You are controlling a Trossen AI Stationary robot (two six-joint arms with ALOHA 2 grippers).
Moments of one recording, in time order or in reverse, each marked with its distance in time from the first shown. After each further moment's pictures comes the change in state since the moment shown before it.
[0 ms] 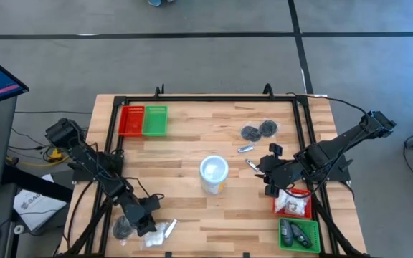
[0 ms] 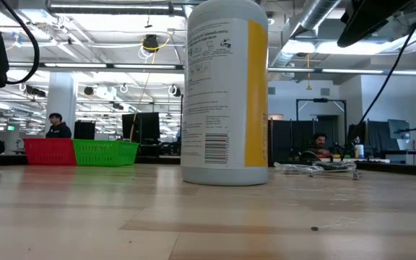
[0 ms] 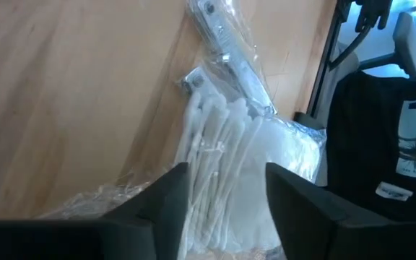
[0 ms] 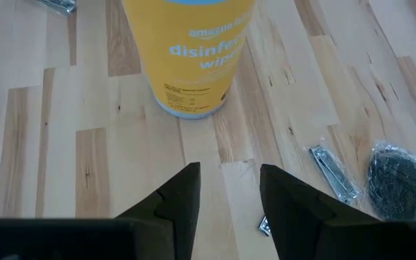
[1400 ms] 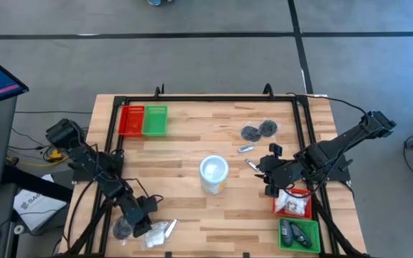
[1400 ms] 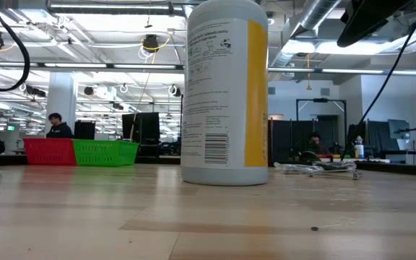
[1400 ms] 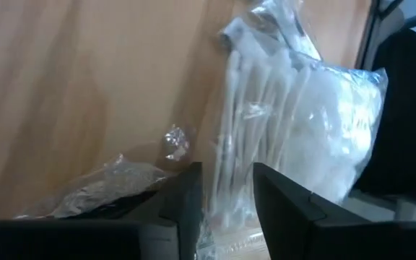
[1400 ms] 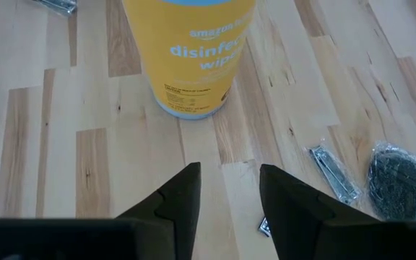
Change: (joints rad) left arm -0.026 0.021 0.000 -0.091 0.047 0.077; right arm 0.000 0.000 0.000 0.002 0.000 0.001
